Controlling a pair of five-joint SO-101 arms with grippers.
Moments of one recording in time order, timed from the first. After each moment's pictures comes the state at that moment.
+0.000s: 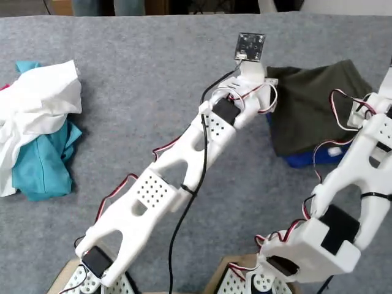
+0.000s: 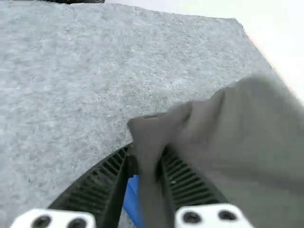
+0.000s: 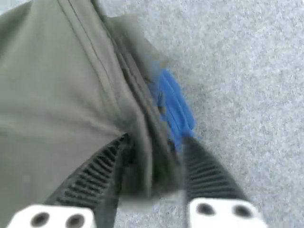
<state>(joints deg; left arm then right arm) 35.6 67.9 -78.5 43.2 27.7 38.4 2.9 1.4 58.6 17.7</state>
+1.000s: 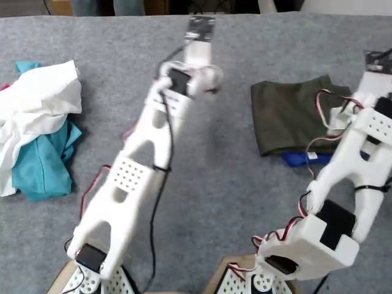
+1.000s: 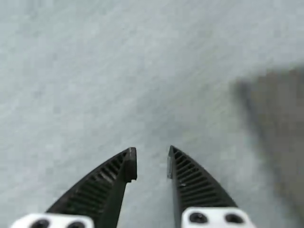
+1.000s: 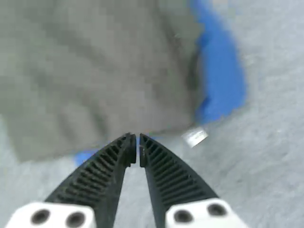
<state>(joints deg) 18.2 67.3 -92.5 88.6 7.5 32.1 3.5 1.0 74.6 19.5</state>
